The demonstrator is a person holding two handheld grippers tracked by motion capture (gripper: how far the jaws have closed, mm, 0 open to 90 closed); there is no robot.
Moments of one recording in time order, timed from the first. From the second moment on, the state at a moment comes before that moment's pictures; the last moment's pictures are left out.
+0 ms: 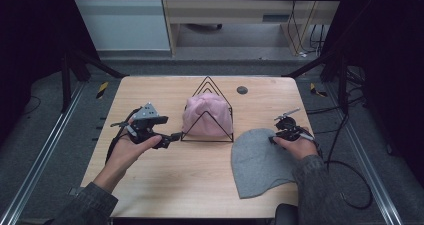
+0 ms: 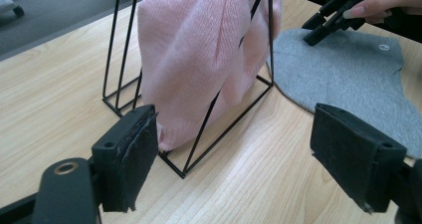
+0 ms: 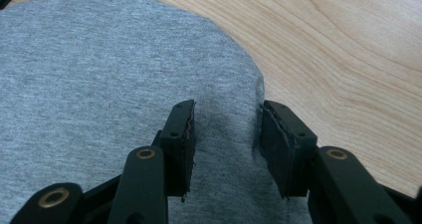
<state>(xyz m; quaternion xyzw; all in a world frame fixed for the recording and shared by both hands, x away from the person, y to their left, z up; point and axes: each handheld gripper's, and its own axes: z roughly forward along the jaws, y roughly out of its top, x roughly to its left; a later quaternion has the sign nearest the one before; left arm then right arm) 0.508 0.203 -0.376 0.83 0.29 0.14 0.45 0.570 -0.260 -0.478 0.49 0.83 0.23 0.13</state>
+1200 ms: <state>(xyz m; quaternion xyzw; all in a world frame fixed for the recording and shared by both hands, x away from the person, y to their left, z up) 0.477 0.209 -0.382 0.84 0.27 0.09 0.46 0.479 -0.198 -0.378 0.32 0.85 0.37 0.19</state>
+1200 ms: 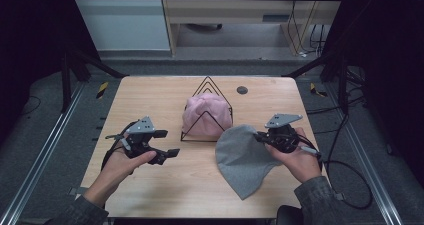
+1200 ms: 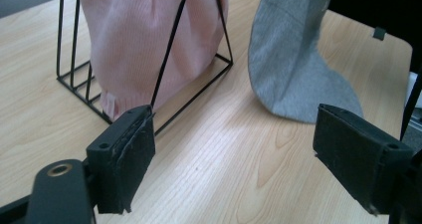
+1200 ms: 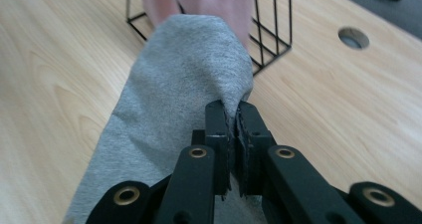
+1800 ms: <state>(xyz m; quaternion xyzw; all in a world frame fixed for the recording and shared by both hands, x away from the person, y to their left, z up) 0.485 0.211 -0.388 0.84 0.25 0.06 0.48 0.460 -0.158 -0.318 0.28 0.83 0.43 0.20</state>
